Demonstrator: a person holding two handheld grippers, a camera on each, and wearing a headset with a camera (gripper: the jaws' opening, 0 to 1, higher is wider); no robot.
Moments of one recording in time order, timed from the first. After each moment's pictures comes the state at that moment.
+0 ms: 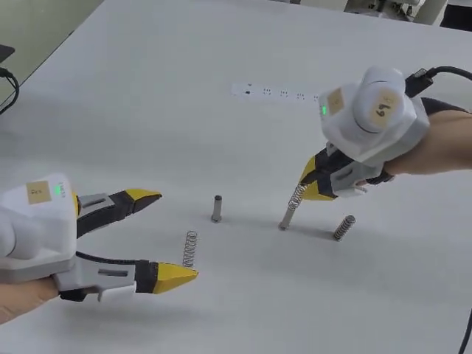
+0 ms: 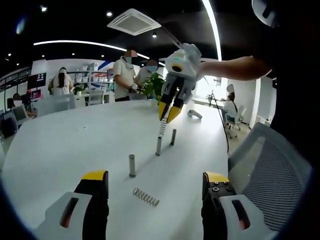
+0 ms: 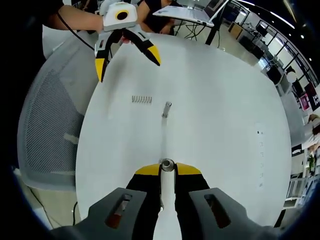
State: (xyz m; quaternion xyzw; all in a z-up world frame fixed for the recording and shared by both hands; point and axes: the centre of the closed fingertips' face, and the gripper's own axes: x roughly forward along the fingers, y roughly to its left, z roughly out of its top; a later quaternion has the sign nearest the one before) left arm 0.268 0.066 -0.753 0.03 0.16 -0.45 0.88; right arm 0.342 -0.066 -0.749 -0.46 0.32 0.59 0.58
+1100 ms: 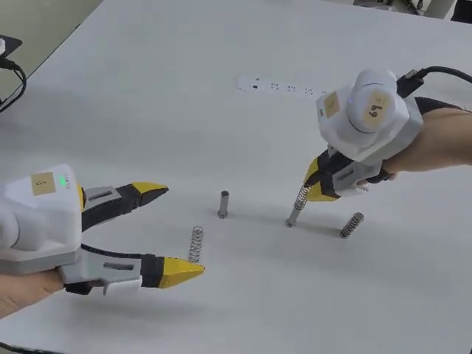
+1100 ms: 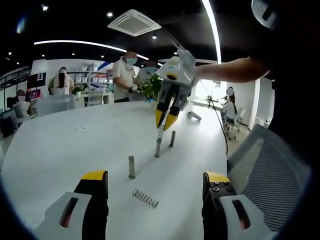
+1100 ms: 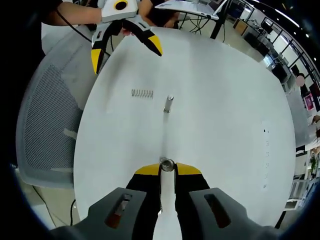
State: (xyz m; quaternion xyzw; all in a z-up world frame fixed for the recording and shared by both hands) left arm 0.267 0.065 -0.748 0.03 0.15 -0.45 0.88; right arm 0.347 -0.067 -0.766 -0.46 0.33 0.60 0.56
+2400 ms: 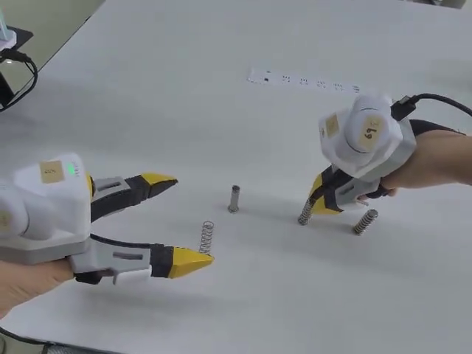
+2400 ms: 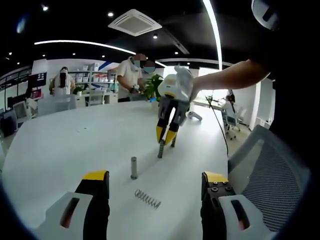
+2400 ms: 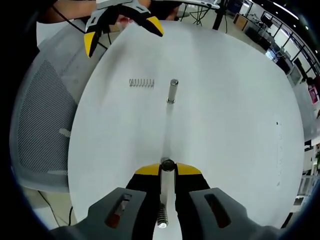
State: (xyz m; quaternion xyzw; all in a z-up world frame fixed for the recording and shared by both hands) left arm 0.271 0.068 -0.747 0.03 0.16 -0.45 0.88; right arm 0.343 -0.069 -0.808 -0.45 0.36 0.60 0.55
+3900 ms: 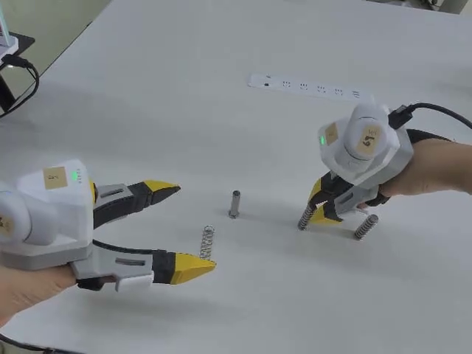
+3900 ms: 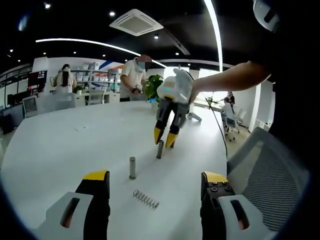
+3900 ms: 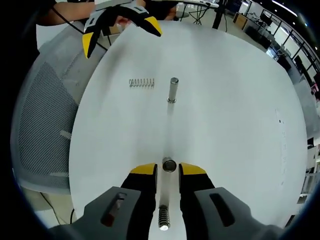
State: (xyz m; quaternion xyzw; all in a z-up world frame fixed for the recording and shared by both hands) left arm 0.271 0.066 -0.747 0.02 0.16 -0.45 0.88; right arm 0.342 -0.069 -0.811 -0.43 0.36 0.61 0.56
